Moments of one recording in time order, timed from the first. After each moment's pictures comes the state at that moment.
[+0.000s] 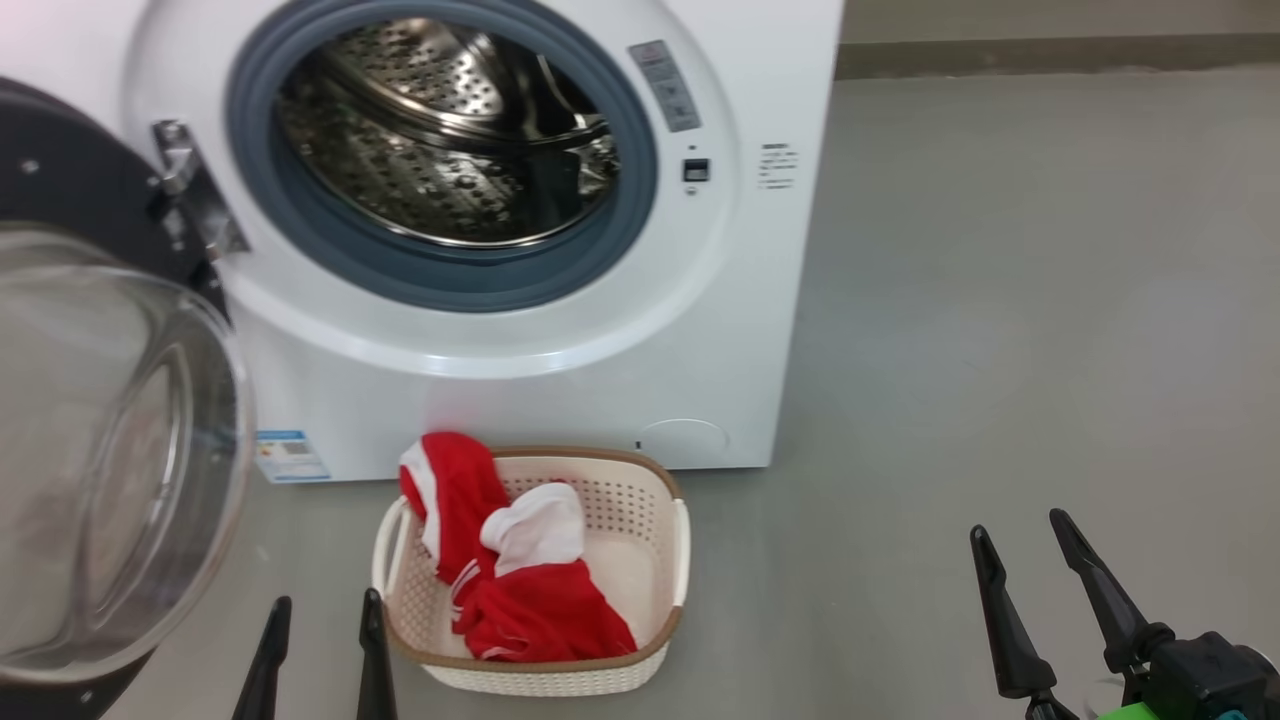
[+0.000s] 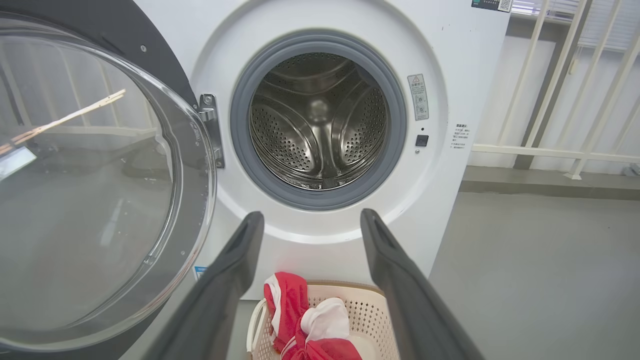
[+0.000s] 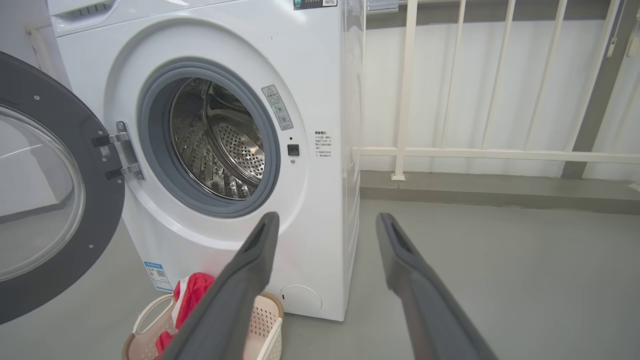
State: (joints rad) left arm 0.15 0.05 -0.06 -0.01 -0.17 0.11 -0.25; right arm 0.16 -0.04 -0.02 0.00 0.20 0.12 -0.26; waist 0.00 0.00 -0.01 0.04
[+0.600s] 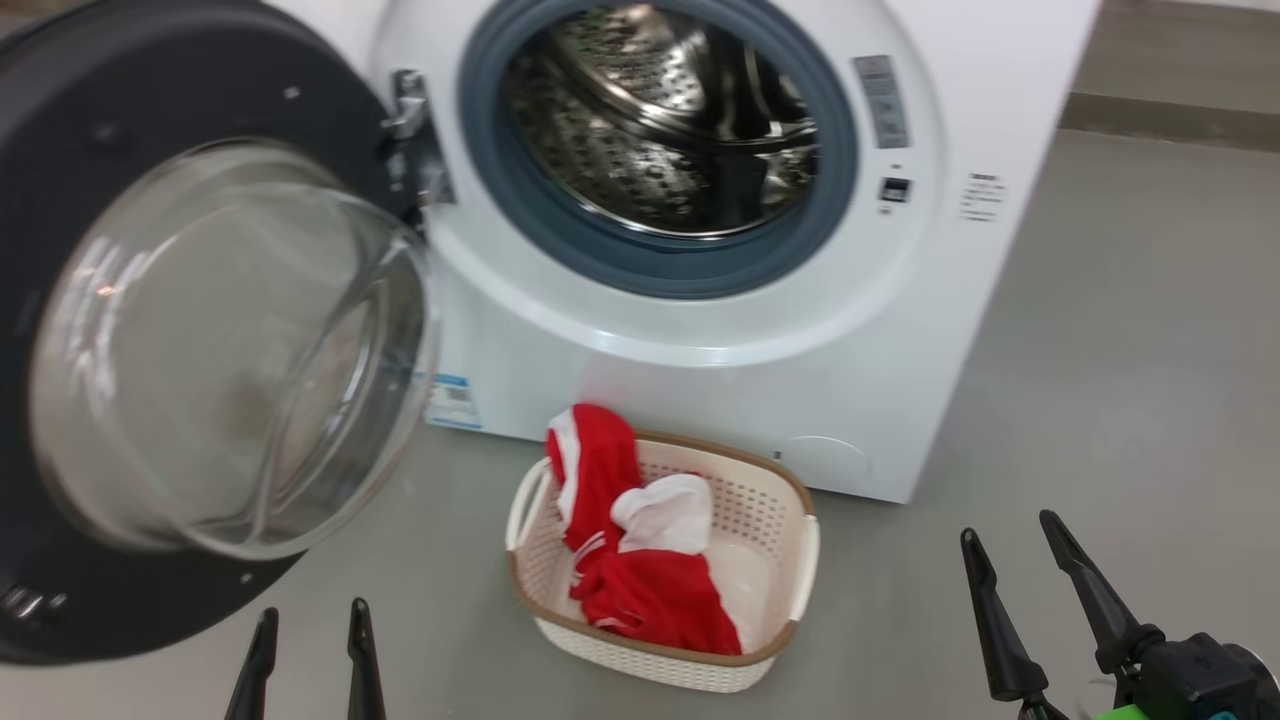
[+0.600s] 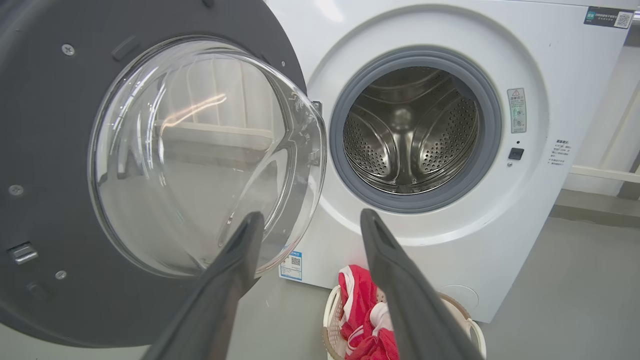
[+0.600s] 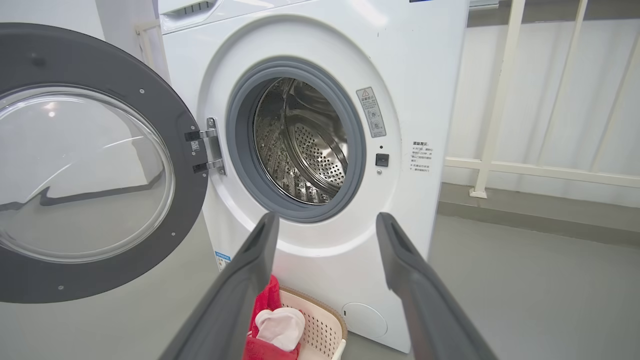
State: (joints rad) left arm 0.17 0.05 -0.05 -0.03 -0.17 0.13 -0.25; right arm 0.16 -0.04 -0.01 0.00 0.19 0.12 -0.26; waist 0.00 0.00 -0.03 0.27
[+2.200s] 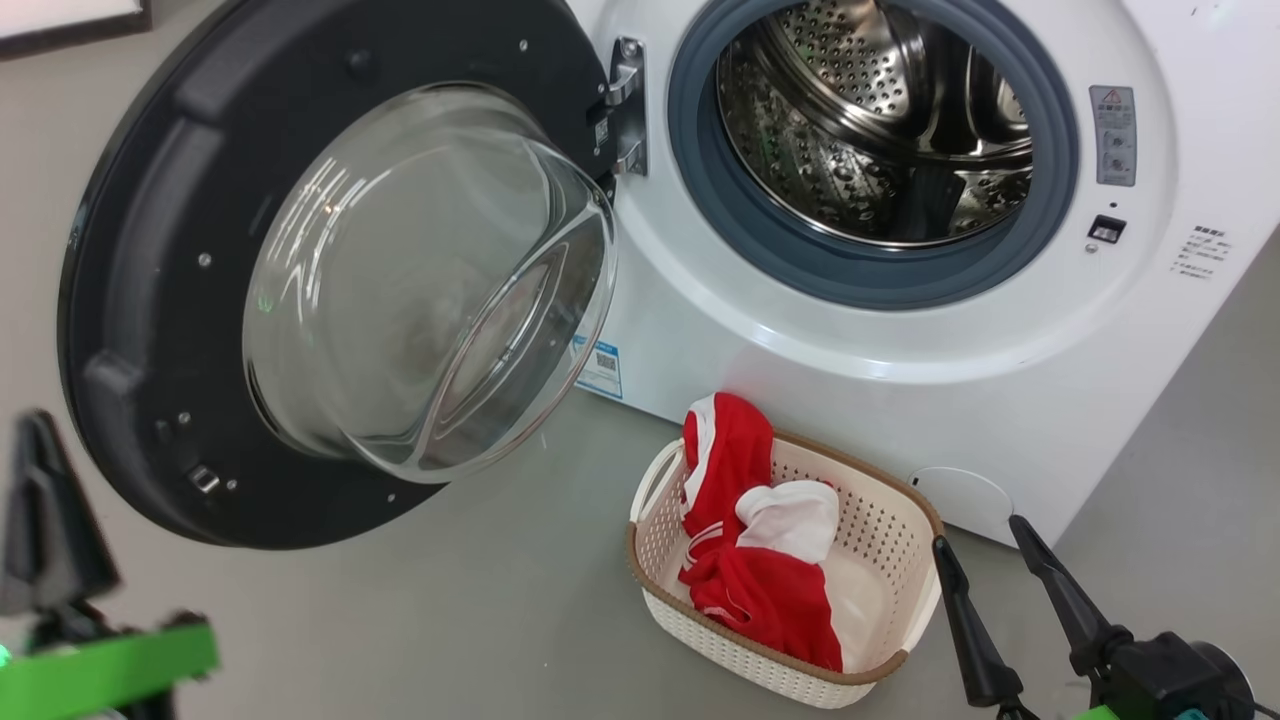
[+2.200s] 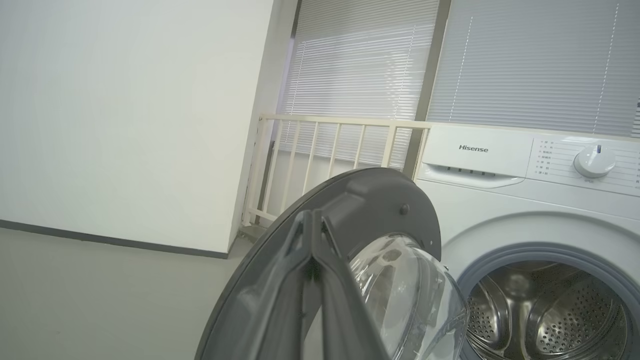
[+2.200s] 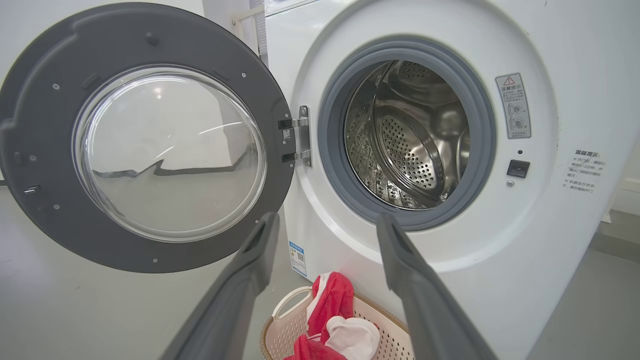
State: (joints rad) left arm -0.08 0.09 0.20 -0.11 -0.37 0.09 -0.25; right arm 0.15 -0.04 0.04 0.02 0.18 0.12 -0.26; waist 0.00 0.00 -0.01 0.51
